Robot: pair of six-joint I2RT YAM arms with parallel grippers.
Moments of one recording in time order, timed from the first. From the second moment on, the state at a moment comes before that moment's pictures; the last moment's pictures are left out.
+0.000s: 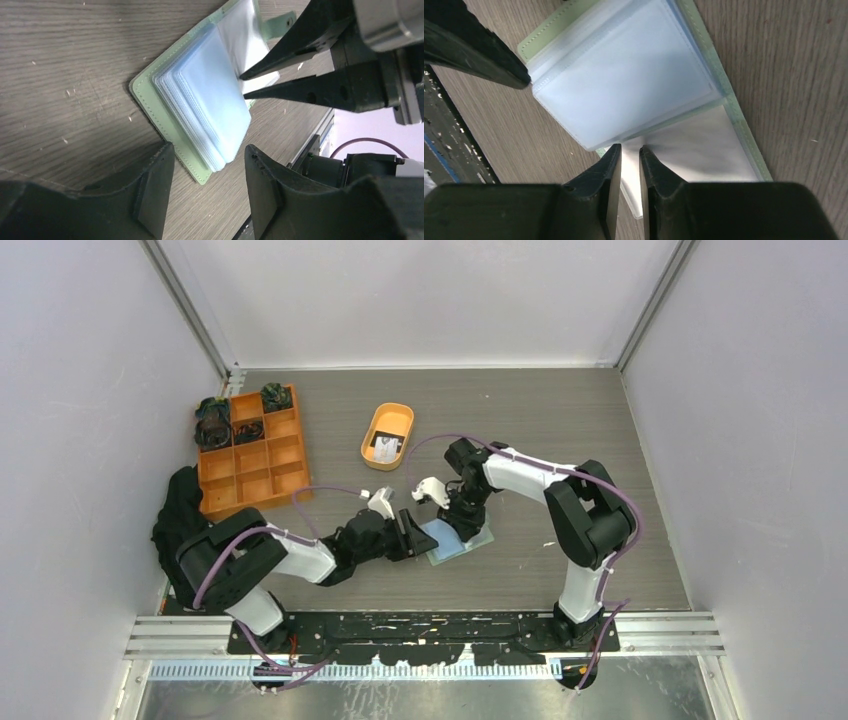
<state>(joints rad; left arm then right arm) -0.88 1.57 0.37 0.73 0.08 -1.04 0.60 1.82 1.16 -0.83 -0.42 -0.77</state>
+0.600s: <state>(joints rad) -0.92 1.59 0.39 0.78 0.05 -1.07 0.60 1.85 1.19 -0.89 -0.43 -0.72</state>
